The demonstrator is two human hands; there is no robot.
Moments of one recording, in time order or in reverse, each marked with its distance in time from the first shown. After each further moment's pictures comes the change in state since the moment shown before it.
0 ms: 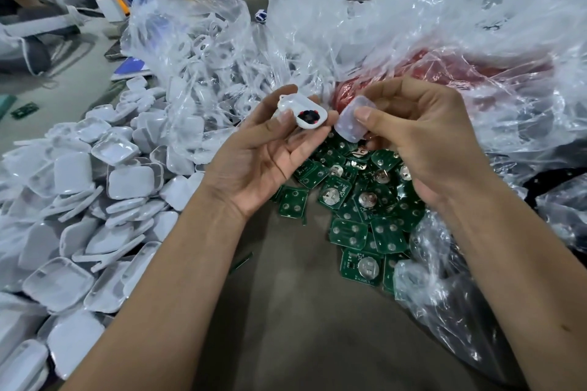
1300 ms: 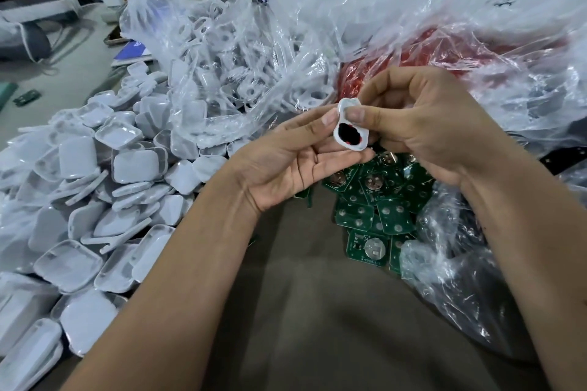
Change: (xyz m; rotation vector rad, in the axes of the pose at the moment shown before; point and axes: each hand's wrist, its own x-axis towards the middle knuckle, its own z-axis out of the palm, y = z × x) left_hand -0.004 -0.012 0.012 0.116 0.009 -0.315; right_hand 0.001 -0.008 -0.005 -0.125 -0.248 0.158
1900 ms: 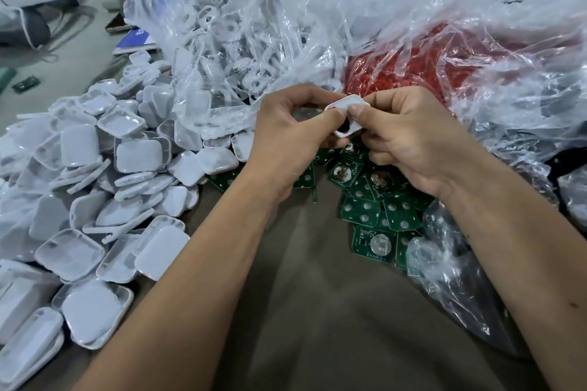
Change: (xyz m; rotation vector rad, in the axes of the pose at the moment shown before) left_hand 0.010 -0.013 0.007 0.661 0.450 0.549; right_hand 0.005 0.017 0.022 0.067 0.077 0.192
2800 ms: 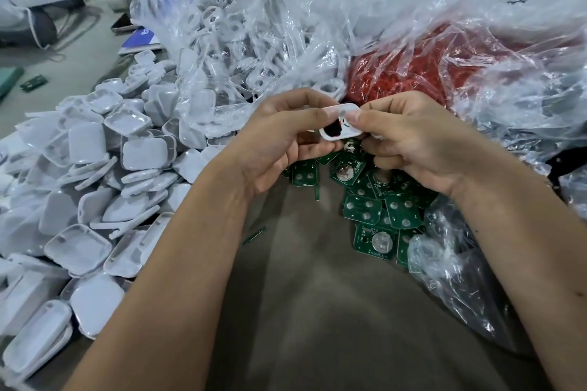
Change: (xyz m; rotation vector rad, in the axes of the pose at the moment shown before) left_hand 0.006 0.013 -0.026 -0.113 -0.242 -0.310; right_hand 0.001 -0.001 -0.011 -0.011 -0.224 0.056
